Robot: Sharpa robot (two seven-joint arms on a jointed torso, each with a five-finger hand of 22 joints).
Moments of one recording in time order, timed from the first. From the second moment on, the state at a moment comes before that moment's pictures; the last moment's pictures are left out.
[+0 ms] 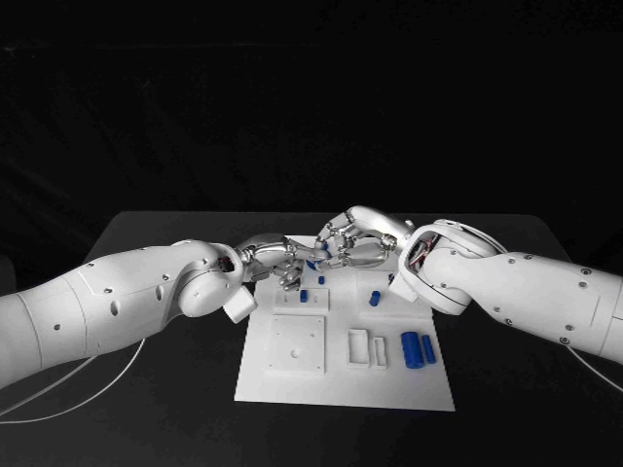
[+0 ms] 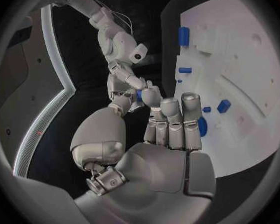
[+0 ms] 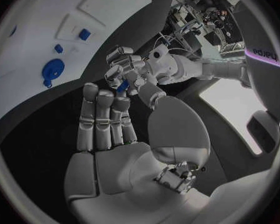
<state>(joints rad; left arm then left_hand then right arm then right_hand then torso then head) 1.29 -0.63 -0.14 1.23 -0.38 0.14 0.11 0.79 -0.10 0.50 -0.15 0.07 0.97 0.04 0.31 0.88 1.30 -0.07 1.02 0.61 1.18 -0.18 1.37 0.60 0.08 0.96 -0.14 1.09 1.31 1.27 -0.66 -0.04 1.41 -1.12 -0.28 0.15 1.10 -0.08 0.57 -0.29 0.17 1.00 0.06 0.38 0.53 1.15 -0.04 1.18 0.84 1.22 -0.10 0.84 1.28 0.26 1.08 0.04 0.71 1.31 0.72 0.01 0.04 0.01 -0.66</state>
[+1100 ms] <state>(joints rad) 1.29 -0.64 -0.14 1.24 -0.32 0.15 0.12 0.86 0.06 0.52 -0.19 0.07 0.94 0.07 0.26 0.81 1.29 -0.05 1.02 0.61 1.17 -0.16 1.37 0.60 0.08 0.94 -0.13 1.09 1.31 1.26 -0.66 -0.04 1.41 -1.13 -0.28 0.13 1.09 -0.09 0.63 -0.29 0.14 1.00 0.06 0.37 0.53 1.17 -0.04 1.20 0.86 1.23 -0.10 0.89 1.23 0.18 1.09 -0.05 0.77 1.26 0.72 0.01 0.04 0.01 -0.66</state>
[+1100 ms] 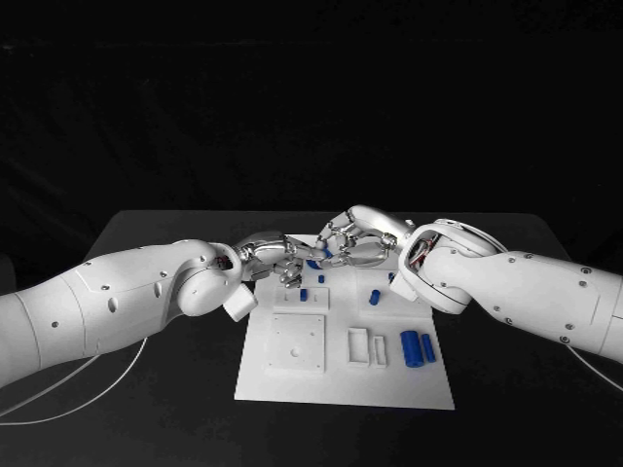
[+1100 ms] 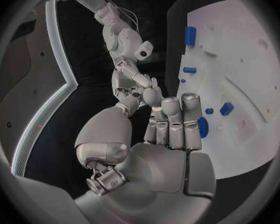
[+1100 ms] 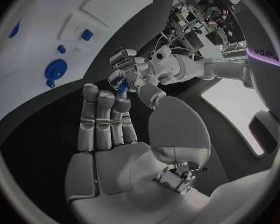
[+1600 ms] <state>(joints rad) 1.29 -0.64 -0.14 1.24 -0.31 0.15 0.12 0.88 0.10 0.52 -0.22 0.07 0.94 0.07 0.25 0.79 1.29 -0.05 1.03 0.61 1.17 -0.16 1.37 0.61 0.08 0.94 -0.13 1.09 1.31 1.26 -0.66 -0.04 1.41 -1.13 -0.28 0.12 1.09 -0.09 0.64 -0.29 0.14 1.00 0.05 0.37 0.53 1.17 -0.04 1.19 0.86 1.23 -0.10 0.89 1.23 0.19 1.09 -0.05 0.77 1.26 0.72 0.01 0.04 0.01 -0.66</state>
